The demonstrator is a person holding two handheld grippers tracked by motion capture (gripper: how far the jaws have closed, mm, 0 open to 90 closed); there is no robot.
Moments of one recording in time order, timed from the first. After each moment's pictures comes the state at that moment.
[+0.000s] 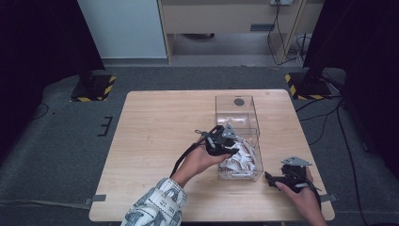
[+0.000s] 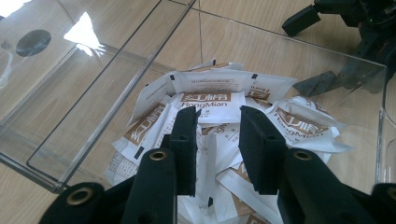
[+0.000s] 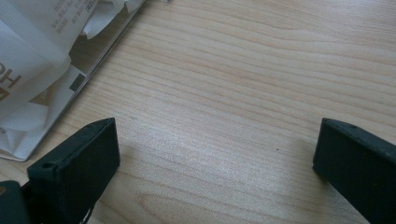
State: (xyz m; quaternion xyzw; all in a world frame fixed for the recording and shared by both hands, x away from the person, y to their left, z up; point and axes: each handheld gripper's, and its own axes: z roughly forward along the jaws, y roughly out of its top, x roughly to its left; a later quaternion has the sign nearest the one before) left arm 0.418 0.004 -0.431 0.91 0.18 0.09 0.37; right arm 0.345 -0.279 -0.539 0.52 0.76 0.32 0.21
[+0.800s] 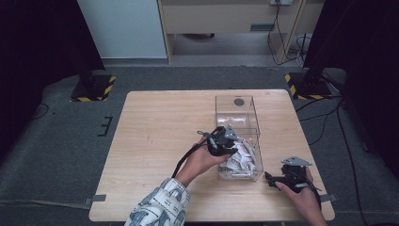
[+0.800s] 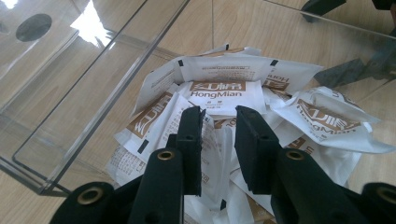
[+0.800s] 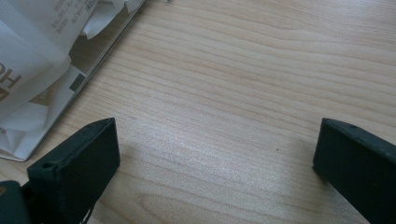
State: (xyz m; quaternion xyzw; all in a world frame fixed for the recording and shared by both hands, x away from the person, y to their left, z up) left arm 0.423 -0.003 -0.445 0.91 0.19 0.10 0.35; right arm 0.345 -0.279 -0.539 0.52 0.76 0.32 0.21
